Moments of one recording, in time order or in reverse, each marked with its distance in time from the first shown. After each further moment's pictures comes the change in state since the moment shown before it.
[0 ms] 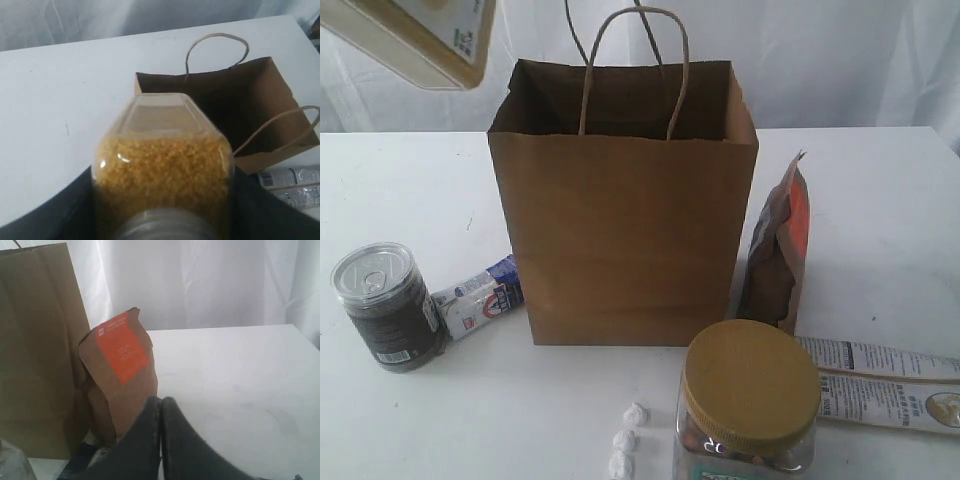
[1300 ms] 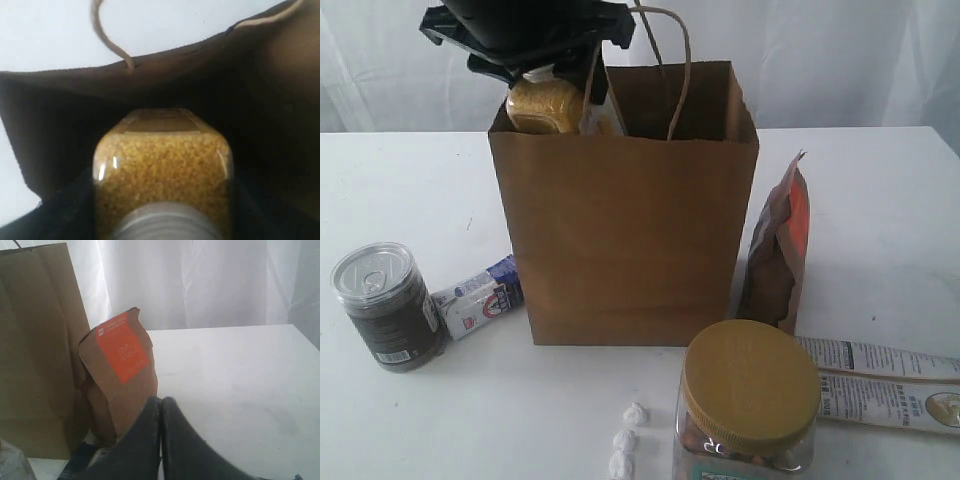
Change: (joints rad) left arm 0.000 0.459 -0.087 -0.159 -0.106 0.126; right arm 0.000 0.000 0.000 0.000 0.000 0.002
